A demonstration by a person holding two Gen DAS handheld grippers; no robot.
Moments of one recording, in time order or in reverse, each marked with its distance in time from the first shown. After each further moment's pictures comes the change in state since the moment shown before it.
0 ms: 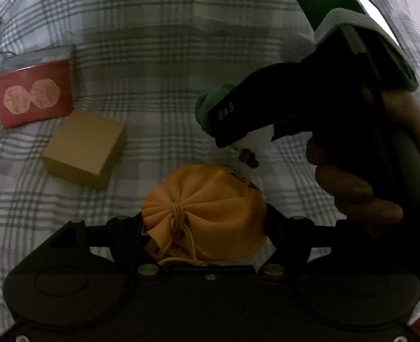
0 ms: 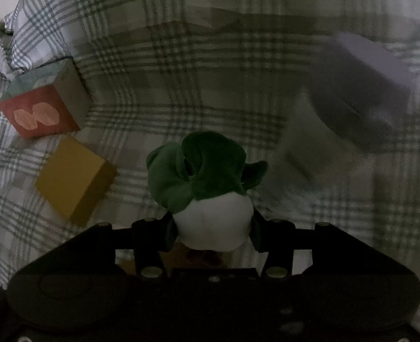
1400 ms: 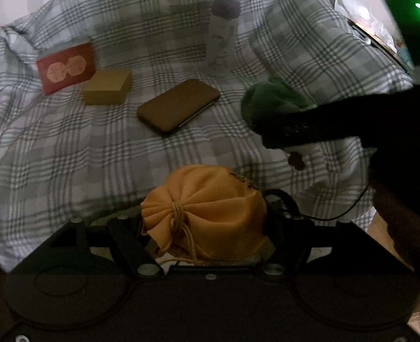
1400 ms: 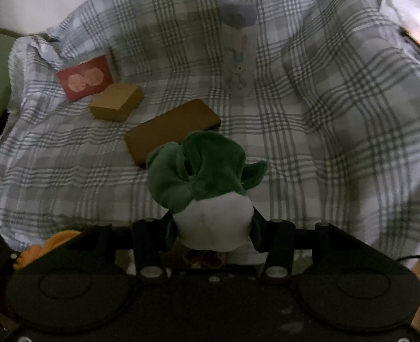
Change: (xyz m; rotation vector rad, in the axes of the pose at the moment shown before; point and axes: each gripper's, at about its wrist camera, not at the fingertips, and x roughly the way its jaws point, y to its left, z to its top) left arm -0.150 -0.034 -0.149 0.183 0.035 0.044; right arm -0.176 0.027 -0.265 0.164 -0.169 -0.042
